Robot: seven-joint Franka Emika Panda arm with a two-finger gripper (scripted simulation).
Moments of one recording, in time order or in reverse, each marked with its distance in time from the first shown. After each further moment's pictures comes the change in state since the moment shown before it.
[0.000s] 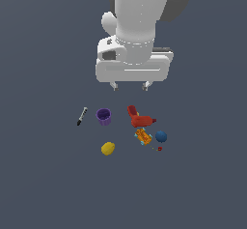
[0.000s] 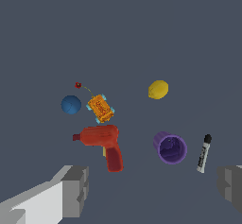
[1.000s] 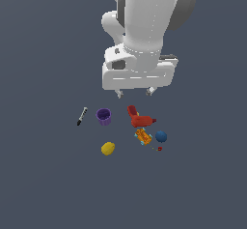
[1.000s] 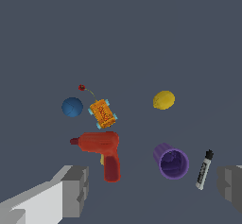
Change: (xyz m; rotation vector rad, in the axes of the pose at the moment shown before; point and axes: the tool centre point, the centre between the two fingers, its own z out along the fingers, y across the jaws) arm 0.016 -0.014 0.014 -0.023 0.020 -0.095
